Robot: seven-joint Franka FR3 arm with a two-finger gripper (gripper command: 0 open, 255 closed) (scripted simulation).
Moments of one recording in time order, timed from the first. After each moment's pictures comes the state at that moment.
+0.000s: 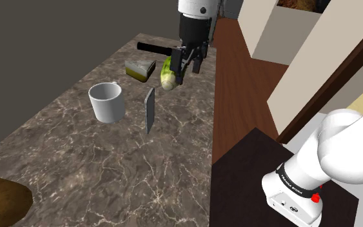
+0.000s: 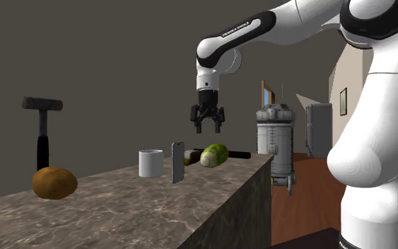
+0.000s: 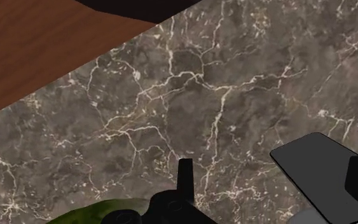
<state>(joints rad) 0.18 -0.28 0.27 -2.06 0.10 1.76 0.19</state>
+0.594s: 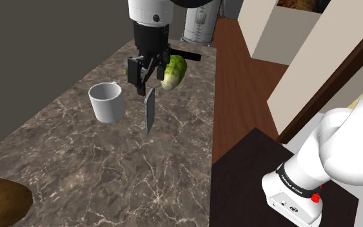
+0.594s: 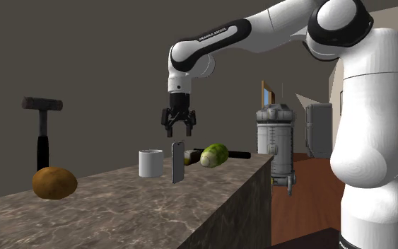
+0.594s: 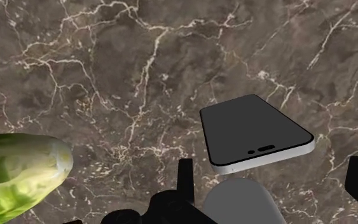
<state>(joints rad) 0.25 -0.03 0.39 -1.84 0.02 1.81 0.24</state>
